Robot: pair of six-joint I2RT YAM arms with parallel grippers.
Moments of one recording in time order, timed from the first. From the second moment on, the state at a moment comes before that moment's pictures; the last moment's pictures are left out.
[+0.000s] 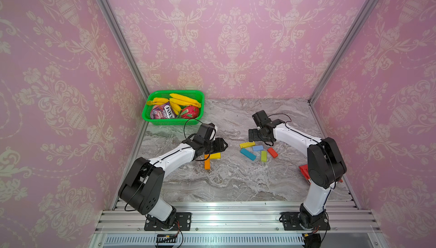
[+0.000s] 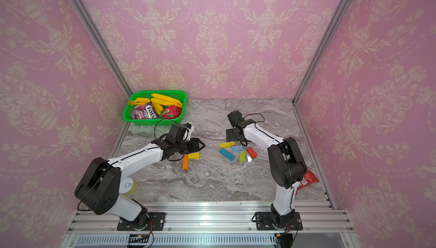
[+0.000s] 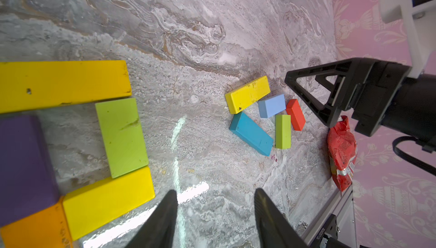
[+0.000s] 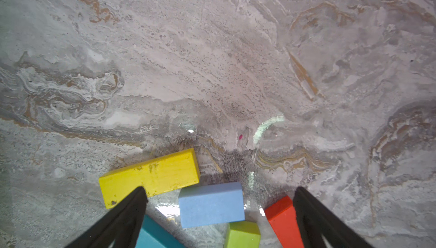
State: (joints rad) left arm -0.51 1.59 0.95 -0.20 0.33 -0.67; right arm 0.46 1.84 1.34 -0.65 0.19 0.38
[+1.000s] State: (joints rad) left arm -0.61 2.04 1.32 -0.27 0.25 -0.68; right arm 0.32 1.96 1.27 -0.43 -0.23 0.45
